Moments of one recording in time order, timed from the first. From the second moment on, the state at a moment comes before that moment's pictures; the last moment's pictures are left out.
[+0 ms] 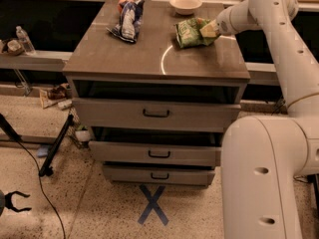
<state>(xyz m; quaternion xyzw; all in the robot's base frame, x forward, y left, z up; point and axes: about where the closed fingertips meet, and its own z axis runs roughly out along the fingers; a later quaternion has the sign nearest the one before) 0.887 -0.193 0.872 -0.33 0.82 0.08 0.47</state>
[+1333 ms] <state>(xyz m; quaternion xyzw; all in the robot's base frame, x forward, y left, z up) 0.870 -0.095 0.926 -0.30 0.75 0.22 0.55</state>
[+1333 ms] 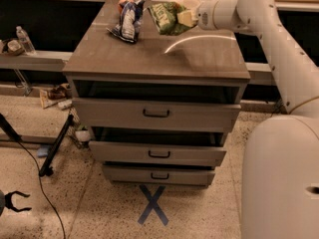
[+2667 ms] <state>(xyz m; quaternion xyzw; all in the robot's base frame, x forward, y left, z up) 0.885 -0.027 0.924 -0.31 0.75 0.19 0.55</state>
